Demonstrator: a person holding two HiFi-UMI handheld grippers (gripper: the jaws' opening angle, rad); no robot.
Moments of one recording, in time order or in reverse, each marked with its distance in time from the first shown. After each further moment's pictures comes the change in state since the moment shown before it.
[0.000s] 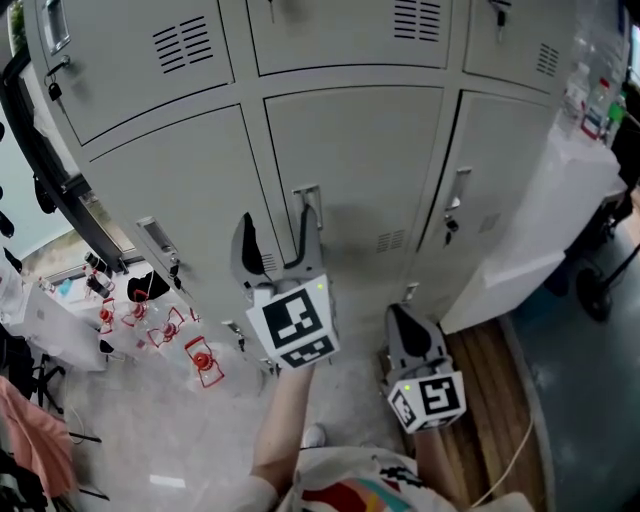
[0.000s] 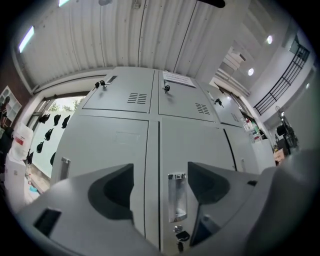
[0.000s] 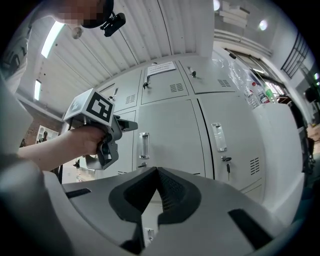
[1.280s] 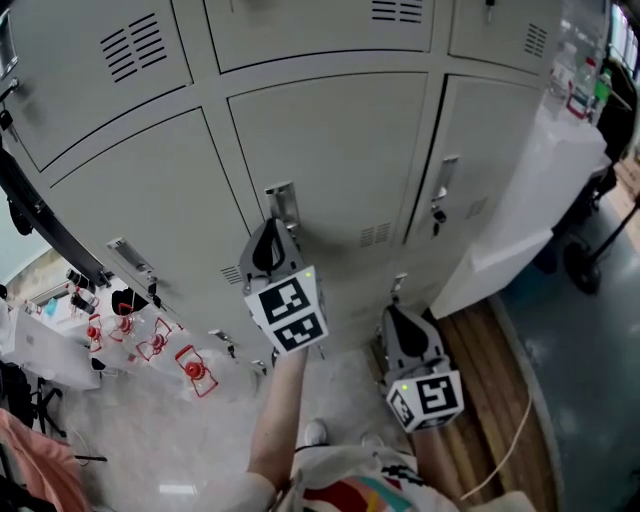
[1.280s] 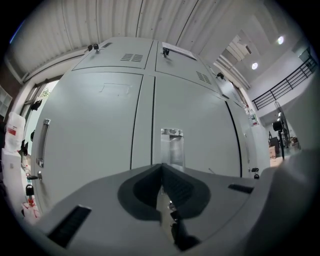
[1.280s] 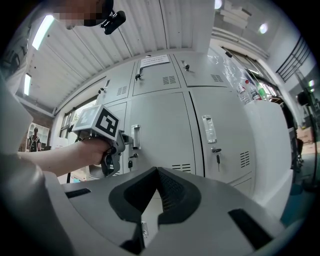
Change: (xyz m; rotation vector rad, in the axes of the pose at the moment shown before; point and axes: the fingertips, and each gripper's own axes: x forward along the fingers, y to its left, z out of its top) left arm 0.045 -0.014 -0.093 -0.029 0.212 -0.066; right arm 0.003 -0.018 -0.024 0.016 0.080 -0.095
